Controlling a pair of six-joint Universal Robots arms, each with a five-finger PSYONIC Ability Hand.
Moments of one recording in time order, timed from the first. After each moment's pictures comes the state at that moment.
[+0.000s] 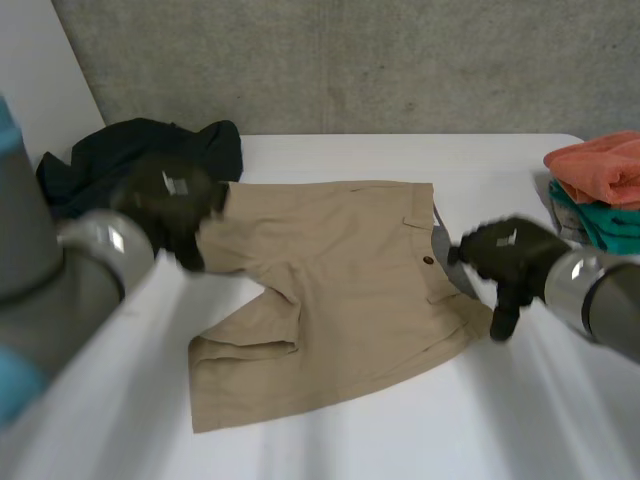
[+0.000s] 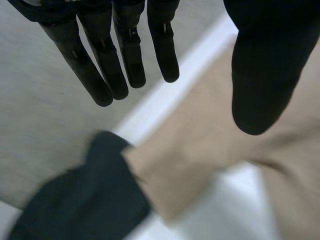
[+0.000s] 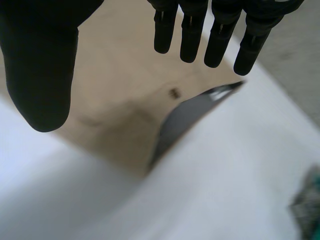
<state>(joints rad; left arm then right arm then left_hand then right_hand) 4.23 -1.74 -1.51 2.95 -1.58 3.62 1.88 -1.33 1.52 0.39 1.38 2.52 0.59 0.58 0.58 0.59 0.41 0.36 0.34 0.36 0.36 0.20</state>
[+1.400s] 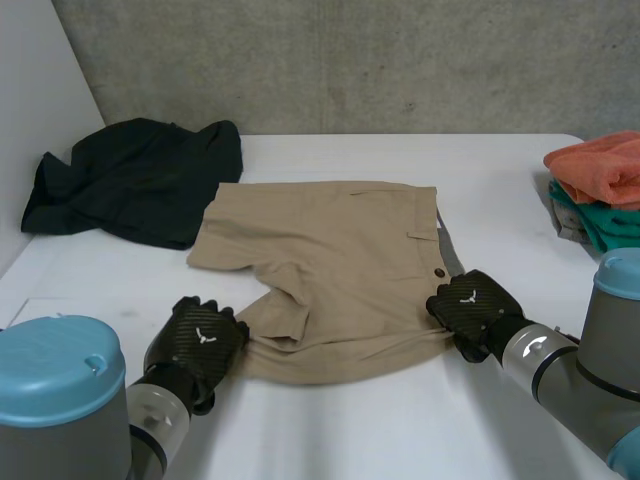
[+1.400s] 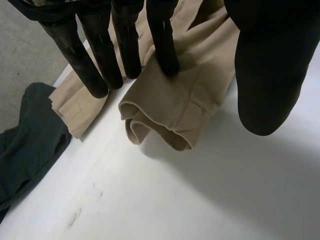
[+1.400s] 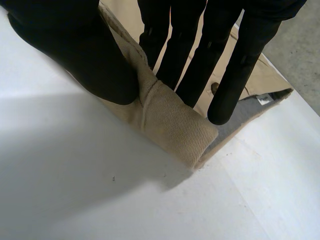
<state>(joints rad) 4.08 -1.77 -1.96 3.28 -1.76 3.71 1.85 -1.17 1.85 -0.20 1.24 2.46 0.48 0.46 0.46 0.45 0.28 1.06 1.17 1.18 1.19 1.02</state>
